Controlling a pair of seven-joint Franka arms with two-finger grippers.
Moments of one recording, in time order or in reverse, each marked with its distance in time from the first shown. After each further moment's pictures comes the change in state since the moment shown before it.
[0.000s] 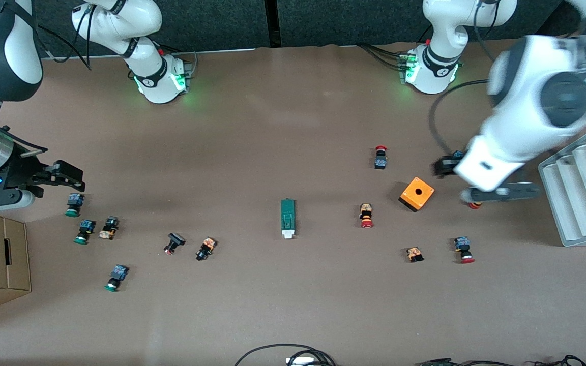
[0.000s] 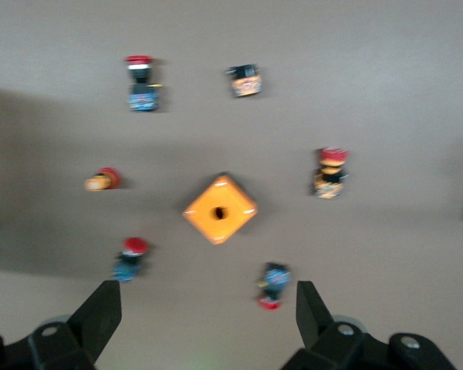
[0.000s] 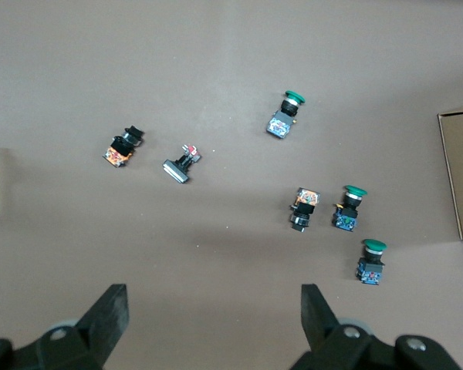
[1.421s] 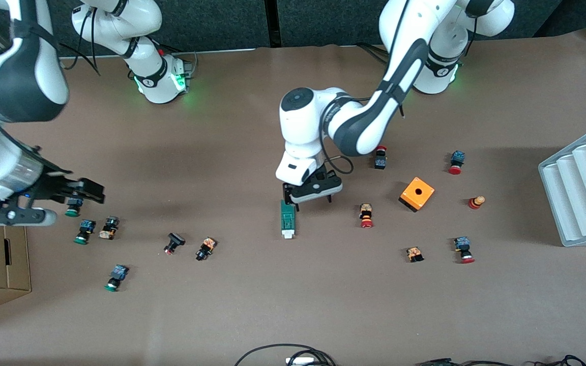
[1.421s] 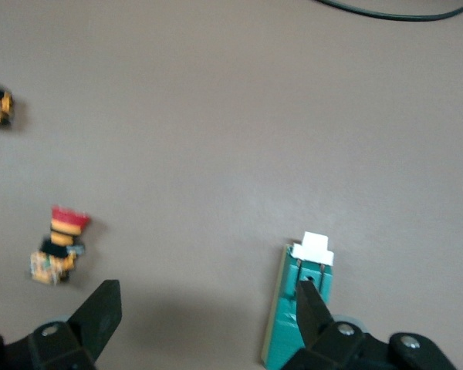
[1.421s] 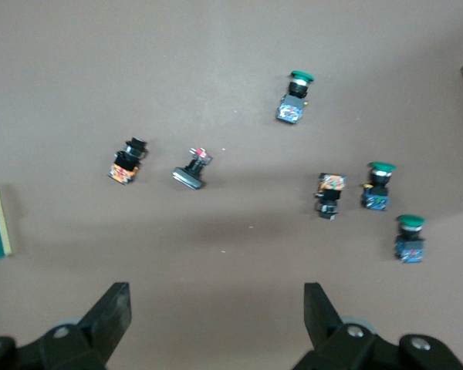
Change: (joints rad) left arm -0.429 0.375 -0.029 0.006 0.549 0.597 -0.907; right arm 0.056 0.090 0.011 0.026 0.006 0.016 0.263
